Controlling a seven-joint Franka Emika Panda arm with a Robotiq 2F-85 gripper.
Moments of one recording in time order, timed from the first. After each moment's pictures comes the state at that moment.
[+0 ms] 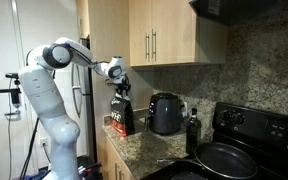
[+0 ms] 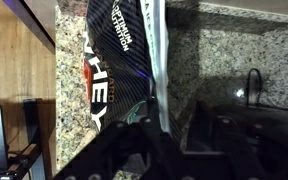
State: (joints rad) arm 0.18 -0.30 0.28 -2.21 0.30 2.35 1.91
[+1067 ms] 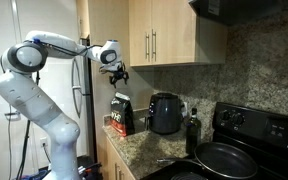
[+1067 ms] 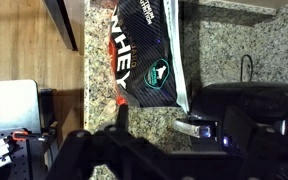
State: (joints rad) arm 0.18 -0.57 0.15 -2.21 0.32 2.04 1.84
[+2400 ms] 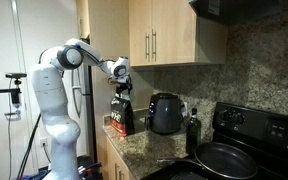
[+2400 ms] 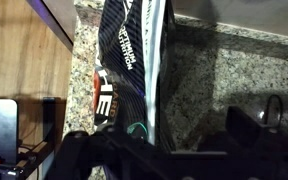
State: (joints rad) arm 0.20 -0.14 0.26 -2.04 0.34 2.21 1.81
